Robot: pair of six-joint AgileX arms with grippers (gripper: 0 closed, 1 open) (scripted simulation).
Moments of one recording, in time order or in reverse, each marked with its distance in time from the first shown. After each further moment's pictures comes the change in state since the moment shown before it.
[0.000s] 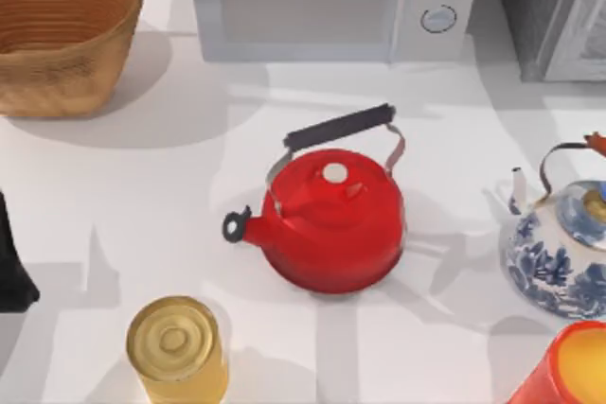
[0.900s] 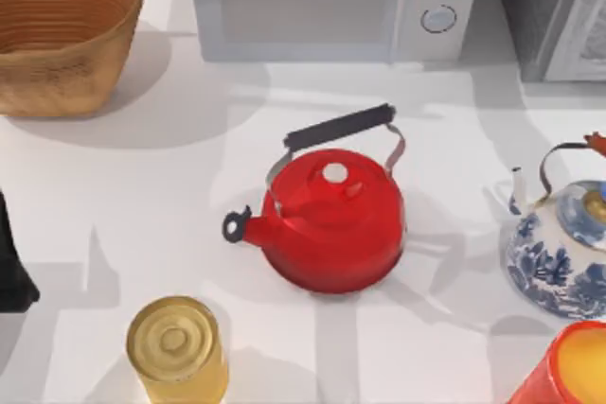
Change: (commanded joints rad) left arm 0.000 0.000 0.000 0.000 0.000 0.000; right arm 0.148 -0.211 0.001 -0.212 0.144 0.001
